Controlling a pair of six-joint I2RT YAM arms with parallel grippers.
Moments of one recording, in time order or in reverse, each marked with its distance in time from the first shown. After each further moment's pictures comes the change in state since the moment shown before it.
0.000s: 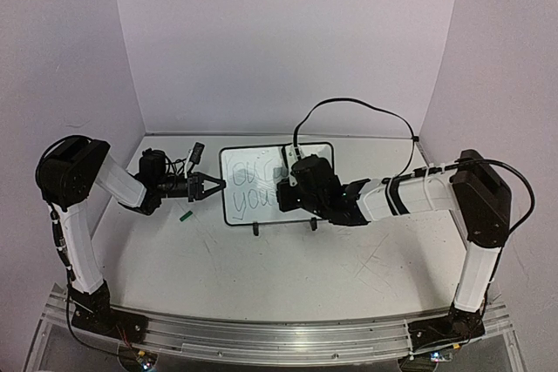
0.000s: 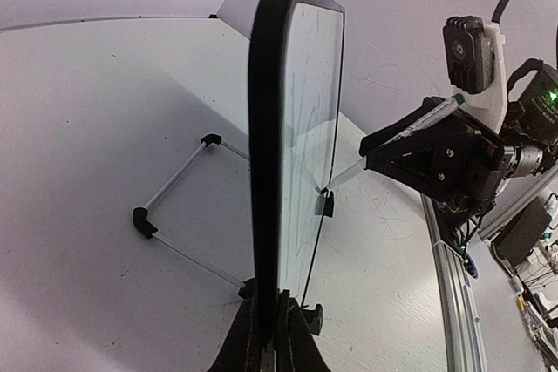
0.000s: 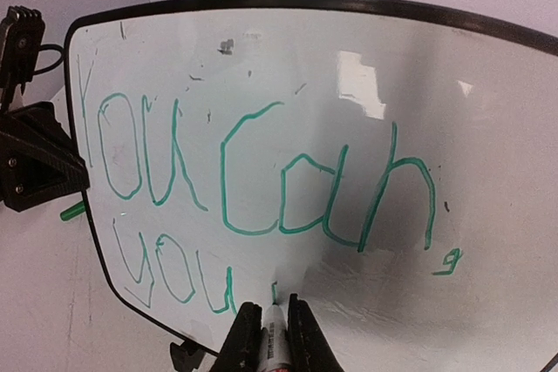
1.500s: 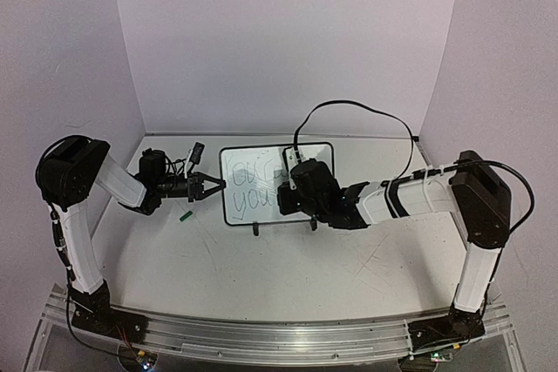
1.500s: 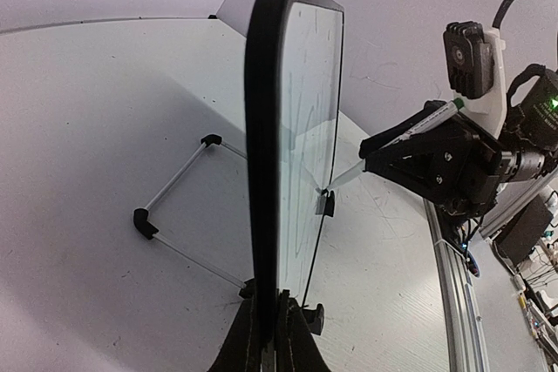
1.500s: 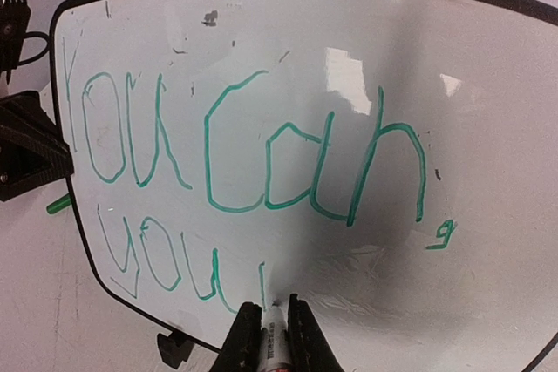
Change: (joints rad) left arm 0.000 0.000 0.000 -0.001 0.000 0.010; right arm 0.014 -0.001 -0.018 -0.003 0.050 0.006
